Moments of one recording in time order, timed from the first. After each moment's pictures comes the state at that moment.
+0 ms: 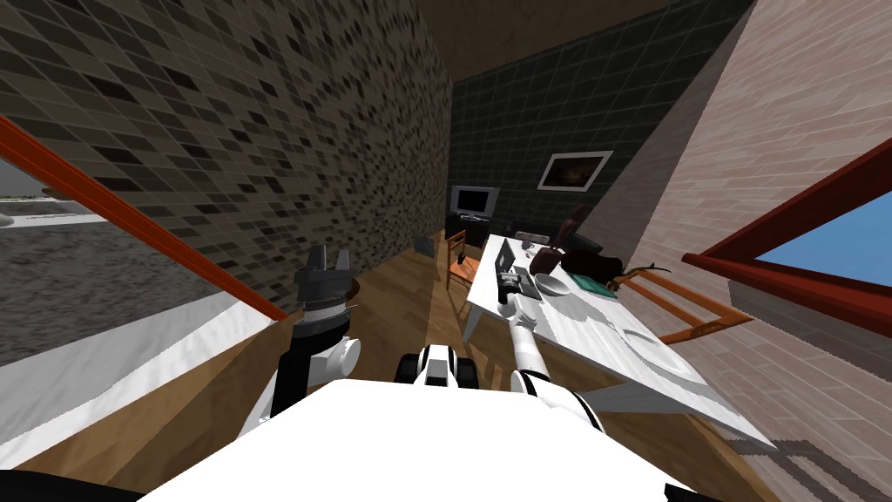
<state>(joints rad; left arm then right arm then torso) 0.52 -0.04 0.07 -2.35 0.02 -0.55 0.05 -0.32 -0.12 -0.32 -1.26 1.15 0.18 0.71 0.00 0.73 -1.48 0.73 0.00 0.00</state>
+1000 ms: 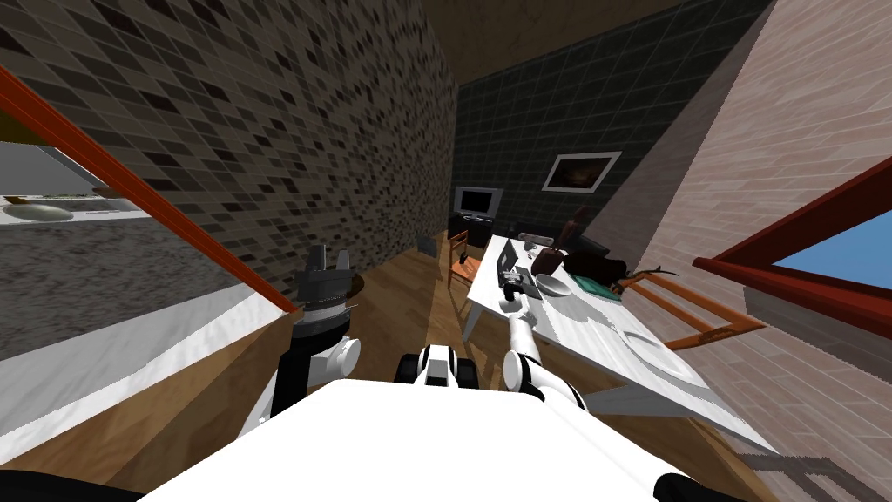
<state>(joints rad) 0.52 -0.04 0.07 -2.35 0.02 -0.55 0.05 -0.44 -0.07 -0.57 -1.12 0.97 0.01 0.97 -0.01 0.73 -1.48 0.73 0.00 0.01</state>
